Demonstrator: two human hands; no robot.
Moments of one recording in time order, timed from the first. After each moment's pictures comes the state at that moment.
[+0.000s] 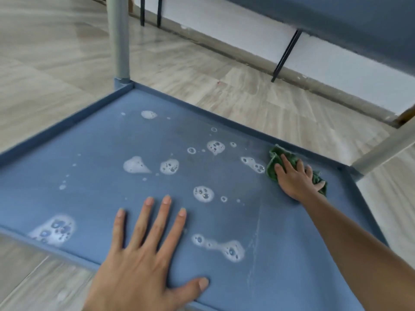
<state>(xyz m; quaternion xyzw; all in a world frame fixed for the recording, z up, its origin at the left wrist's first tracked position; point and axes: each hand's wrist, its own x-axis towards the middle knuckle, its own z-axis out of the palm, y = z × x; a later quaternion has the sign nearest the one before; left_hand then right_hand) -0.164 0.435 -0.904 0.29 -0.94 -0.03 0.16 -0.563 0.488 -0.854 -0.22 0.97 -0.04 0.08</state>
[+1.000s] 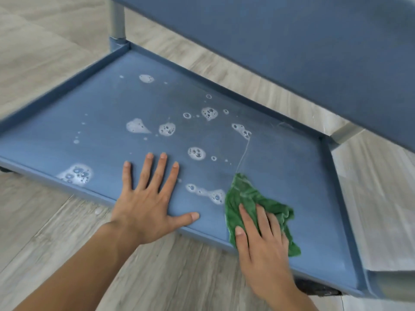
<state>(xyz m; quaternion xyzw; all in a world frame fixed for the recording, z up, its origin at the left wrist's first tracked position) -0.124 0.457 -0.889 0.31 -0.95 -0.06 0.01 -0.266 0.674 -0.853 -0.39 0.92 -0.04 0.03</state>
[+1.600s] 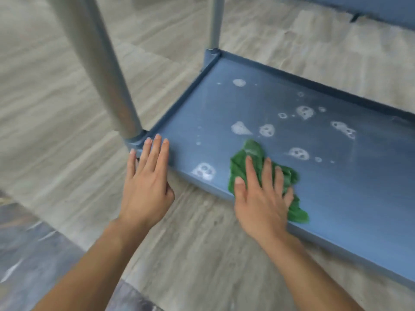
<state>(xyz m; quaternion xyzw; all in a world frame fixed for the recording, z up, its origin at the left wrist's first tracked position) 0.061 0.350 -0.863 0.46 -0.87 -0.07 0.14 -0.125 0.475 -0.870 -0.40 0.91 -0.08 0.05</state>
